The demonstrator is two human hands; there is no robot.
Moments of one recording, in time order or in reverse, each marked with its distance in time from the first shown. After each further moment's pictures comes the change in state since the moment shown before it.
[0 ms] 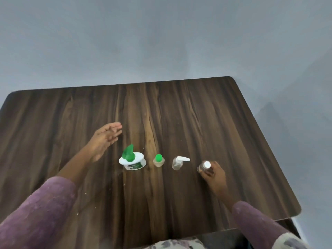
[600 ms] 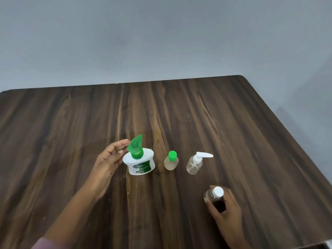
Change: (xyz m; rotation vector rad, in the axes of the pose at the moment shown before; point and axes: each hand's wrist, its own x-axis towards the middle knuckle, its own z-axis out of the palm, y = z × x) left_hand -0.034 -0.099 0.004 -0.108 -0.046 0.290; right_hand -0.076 0.035 0.070 -0.115 0.208 -0.276
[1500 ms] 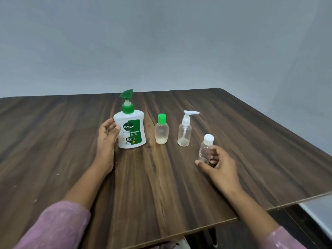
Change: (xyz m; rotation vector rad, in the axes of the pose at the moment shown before) left_hand -0.002 -0.092 0.021 -0.144 0.159 0.494; right_hand -0.006 0.019 0.013 0.128 0.109 -0.153
